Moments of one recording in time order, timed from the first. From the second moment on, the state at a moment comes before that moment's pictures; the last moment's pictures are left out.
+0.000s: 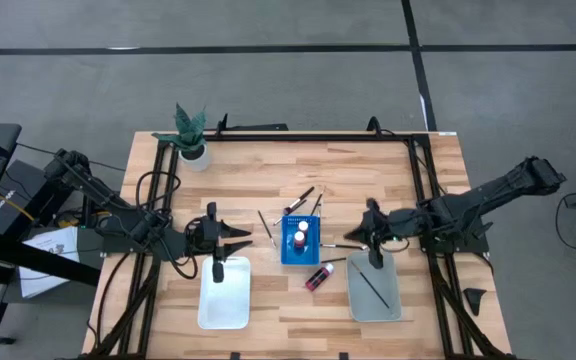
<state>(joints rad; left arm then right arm) -0.59 1.07 0.77 0.01 -0.77 -0.25 0.35 0.97 0.60 -0.18 0.26 0.36</state>
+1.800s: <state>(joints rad) -0.59 1.07 0.77 0.02 -0.71 -0.27 0.45 1.87 1.27 -0.75 0.18 0.28</state>
